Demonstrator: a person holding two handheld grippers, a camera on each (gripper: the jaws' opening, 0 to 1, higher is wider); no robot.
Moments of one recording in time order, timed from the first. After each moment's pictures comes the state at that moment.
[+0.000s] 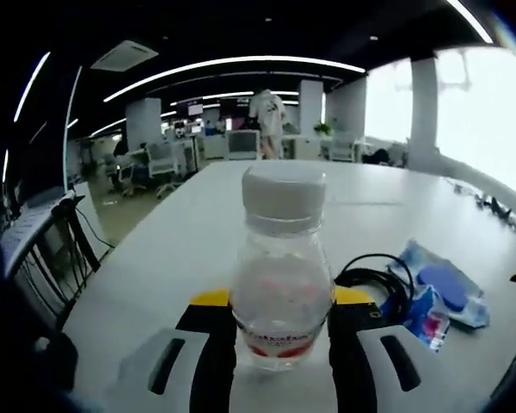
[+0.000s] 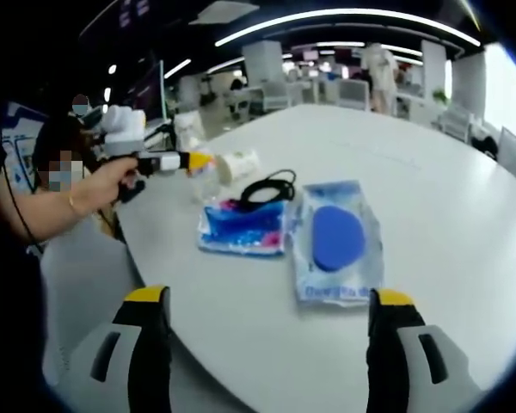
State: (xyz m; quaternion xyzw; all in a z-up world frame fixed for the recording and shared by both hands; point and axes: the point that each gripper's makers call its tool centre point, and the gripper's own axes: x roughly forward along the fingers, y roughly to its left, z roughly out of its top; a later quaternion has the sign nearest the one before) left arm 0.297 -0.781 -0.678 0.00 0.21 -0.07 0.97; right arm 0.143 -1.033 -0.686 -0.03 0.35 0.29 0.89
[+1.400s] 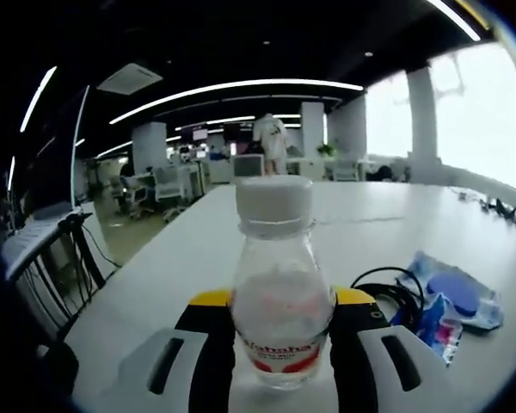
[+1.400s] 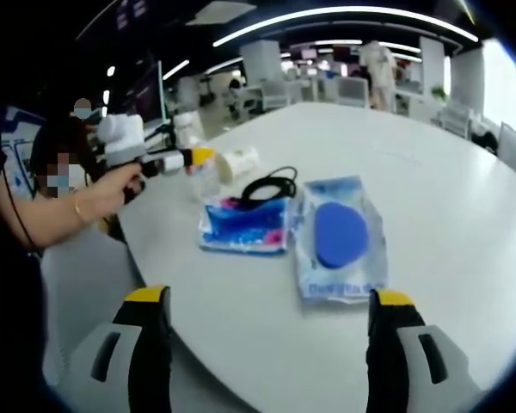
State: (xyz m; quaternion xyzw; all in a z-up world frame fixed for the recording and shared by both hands) left arm 0.305 -0.773 -0.667 0.01 0.15 -0.07 0.99; right arm 0.142 -1.031 -0.689 -0.02 0.36 0.29 0.89
